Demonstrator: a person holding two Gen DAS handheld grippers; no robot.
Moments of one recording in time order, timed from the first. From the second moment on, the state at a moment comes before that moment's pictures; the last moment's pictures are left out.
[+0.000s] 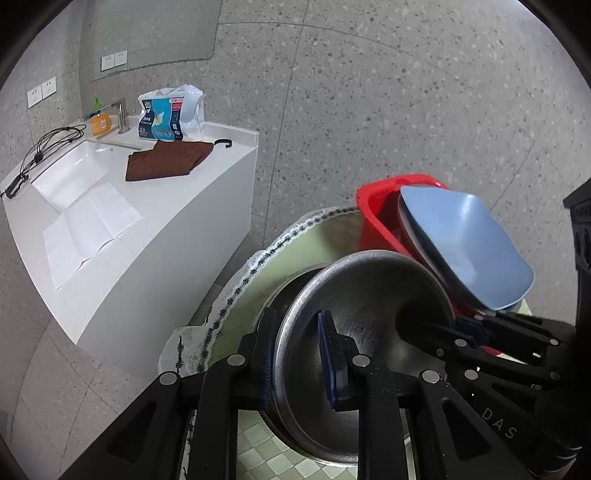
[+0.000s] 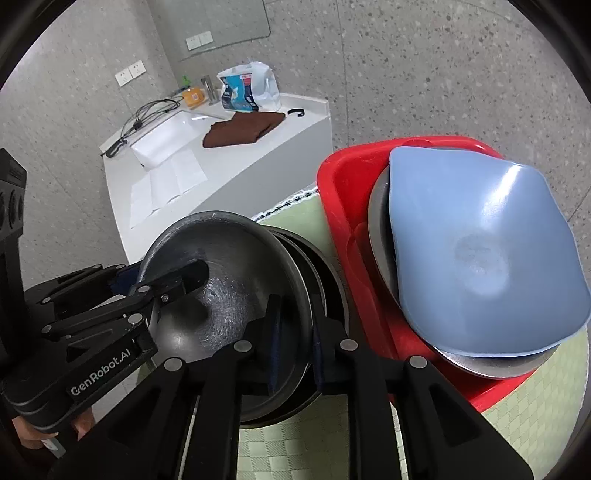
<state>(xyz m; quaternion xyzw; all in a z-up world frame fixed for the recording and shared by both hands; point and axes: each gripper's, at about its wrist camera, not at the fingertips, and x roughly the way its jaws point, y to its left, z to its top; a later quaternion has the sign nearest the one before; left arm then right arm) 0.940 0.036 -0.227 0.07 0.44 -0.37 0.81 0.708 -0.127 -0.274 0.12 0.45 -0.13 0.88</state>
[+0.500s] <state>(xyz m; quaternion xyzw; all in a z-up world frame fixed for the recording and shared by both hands) 0.916 0.038 -0.220 0.08 0.42 -0.33 0.84 0.697 -0.120 -0.269 0.10 0.44 -0.15 0.88</state>
